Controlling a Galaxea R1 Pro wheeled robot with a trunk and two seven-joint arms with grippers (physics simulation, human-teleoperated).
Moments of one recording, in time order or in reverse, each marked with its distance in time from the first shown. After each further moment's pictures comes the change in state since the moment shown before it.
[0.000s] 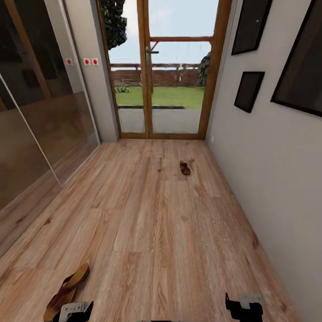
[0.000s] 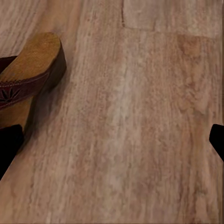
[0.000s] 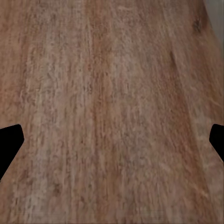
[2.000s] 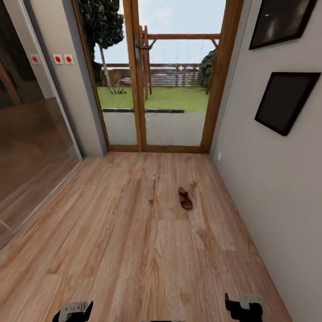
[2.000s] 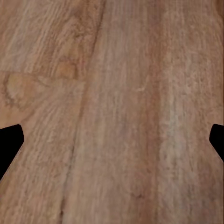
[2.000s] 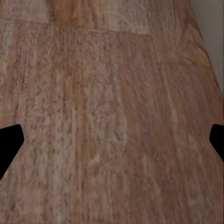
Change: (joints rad) left arm 0.000 0.002 0.001 0.000 0.000 0.000 0.000; right arm 0.000 0.001 0.000 0.002 0.000 0.000 0.000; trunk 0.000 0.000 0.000
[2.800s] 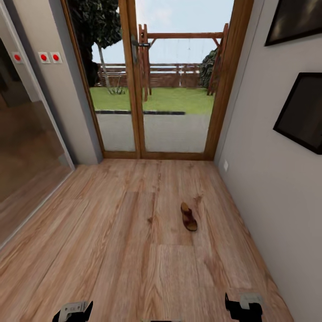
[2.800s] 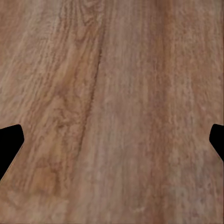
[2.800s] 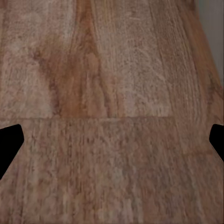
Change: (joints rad) left arm 0.000 0.000 0.001 0.000 0.001 0.000 0.000; right arm 0.000 0.002 0.000 0.000 0.000 0.000 0.000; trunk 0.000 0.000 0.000
